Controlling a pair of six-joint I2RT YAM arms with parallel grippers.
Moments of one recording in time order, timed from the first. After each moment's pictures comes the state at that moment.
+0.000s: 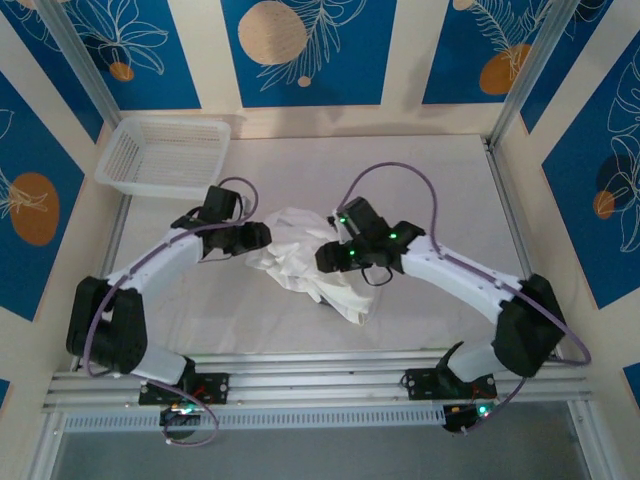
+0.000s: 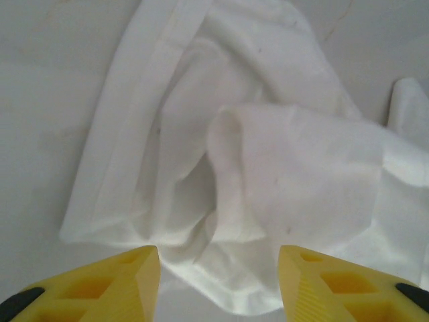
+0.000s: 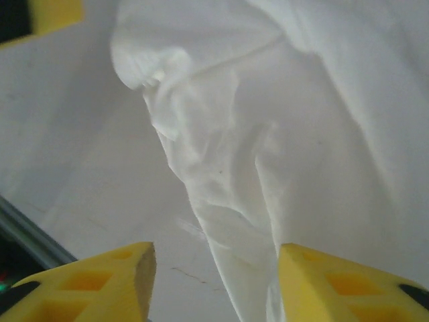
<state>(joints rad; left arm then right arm) -0.34 1.43 0.96 -0.51 0.28 -0.54 0.76 1.46 1.10 -0.64 -0.16 0.47</state>
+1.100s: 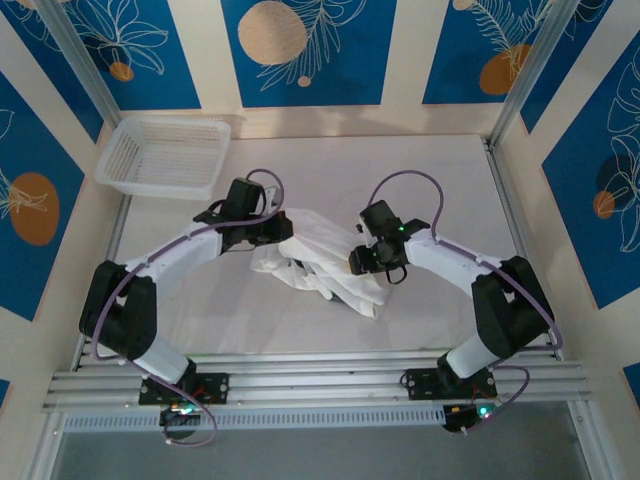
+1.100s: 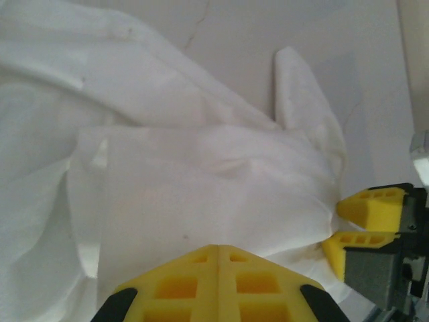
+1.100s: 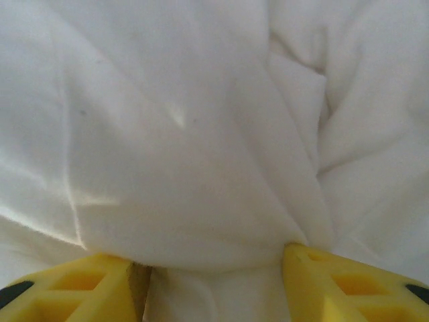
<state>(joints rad) -0.46 1.56 1.09 -0.35 0.40 -0.55 0.53 1.52 0.97 -0.65 -0.07 0.29</state>
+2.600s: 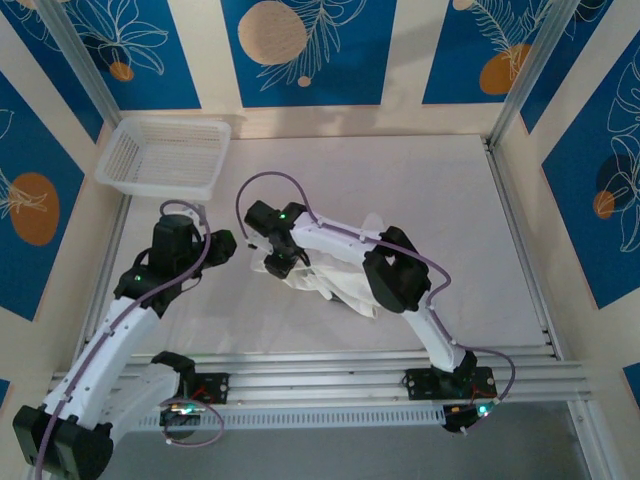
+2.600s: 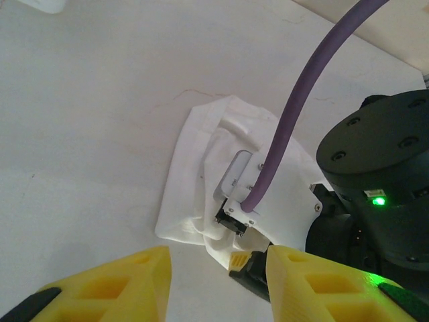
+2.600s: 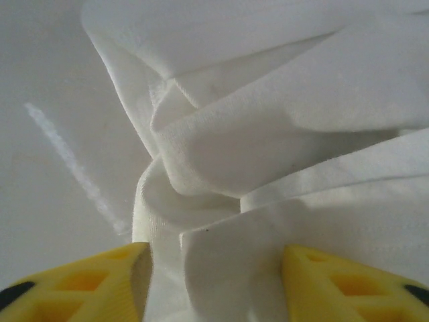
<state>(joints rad) -0.31 0.87 0.80 -0.57 0.06 -0.58 0.93 2.26 1.92 -1.03 0.08 -0.17</state>
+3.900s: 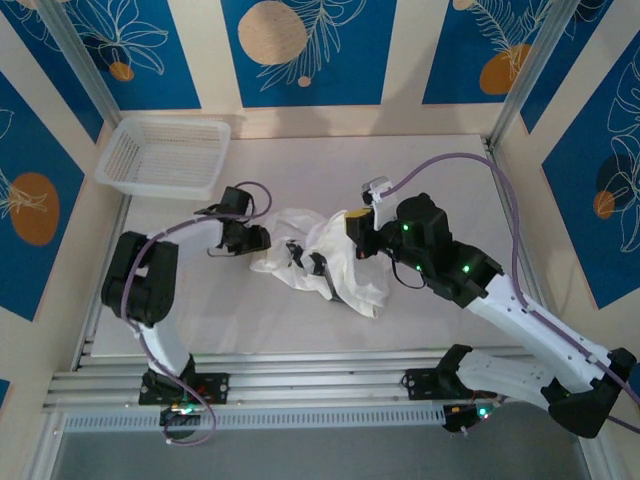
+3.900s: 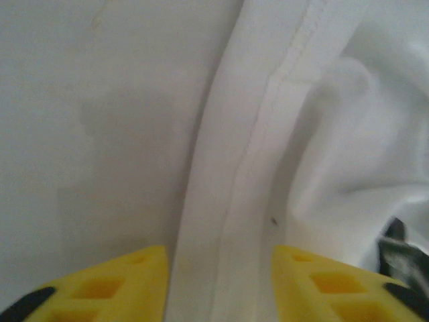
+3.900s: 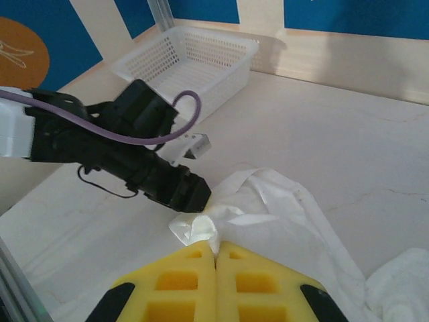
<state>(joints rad) -0.32 1.80 1.09 -0.44 0.16 -0.43 0.78 0.98 1.08 -0.45 0.04 0.25</state>
